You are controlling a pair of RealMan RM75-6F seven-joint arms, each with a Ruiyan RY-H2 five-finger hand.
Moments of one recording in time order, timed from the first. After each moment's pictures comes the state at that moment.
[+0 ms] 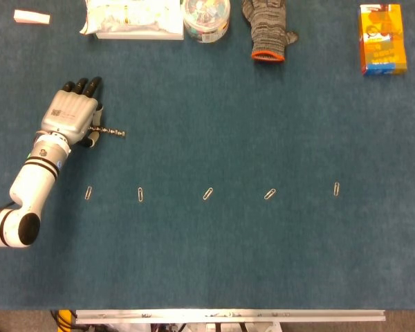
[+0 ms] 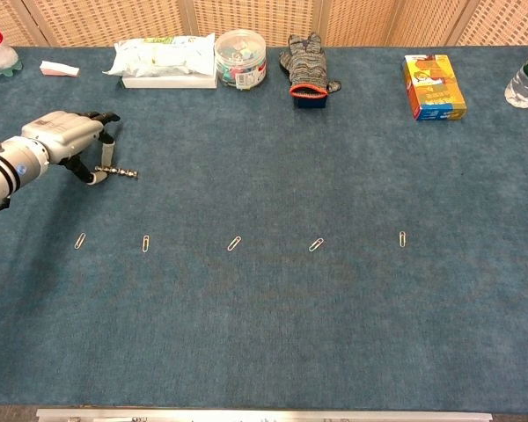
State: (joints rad) left arm -0.73 -1.53 -0.06 -1.16 0.96 0.73 0.40; right arm 0.06 -1.13 0.11 -1.47 -1.60 1.68 0.31
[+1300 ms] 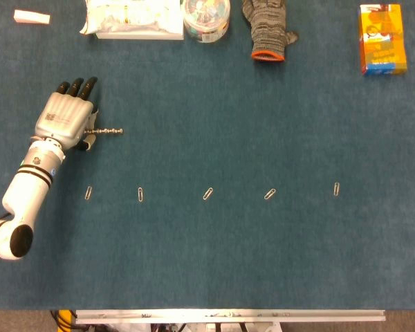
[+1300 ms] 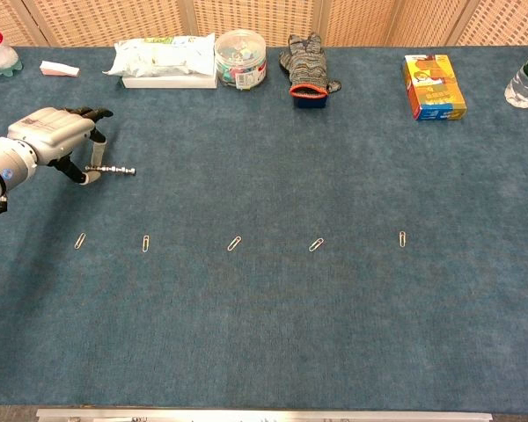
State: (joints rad) left arm -0.69 -1.48 -0.04 -1.27 1.00 0.83 0.44; right arm 0.06 -1.12 0.11 -1.47 -1.61 1.68 0.31
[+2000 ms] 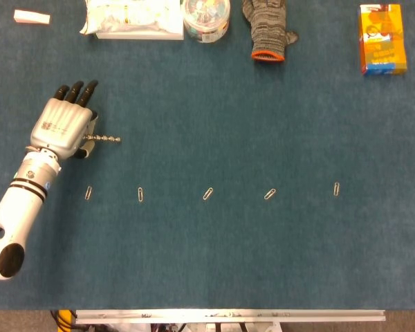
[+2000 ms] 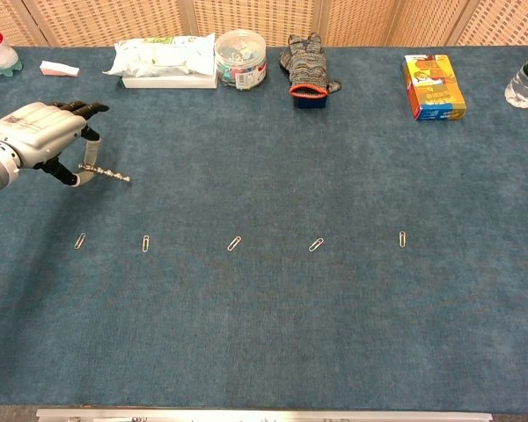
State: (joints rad) left arm -0.65 -1.38 -0.02 -1.47 1.05 0.94 0.51; right arm 0.06 -1.12 0.10 -1.47 -1.62 1.70 0.32
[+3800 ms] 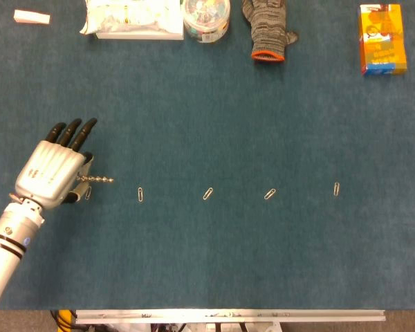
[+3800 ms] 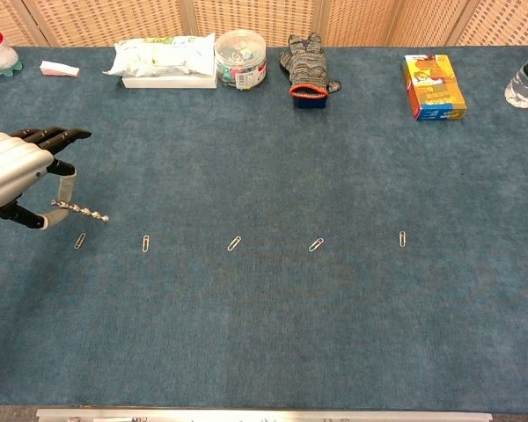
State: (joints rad) left arm -0.47 -1.22 0.10 -1.74 1.31 1.14 0.51; right arm 0.05 -1.12 0.09 -1.47 -1.64 1.71 0.32
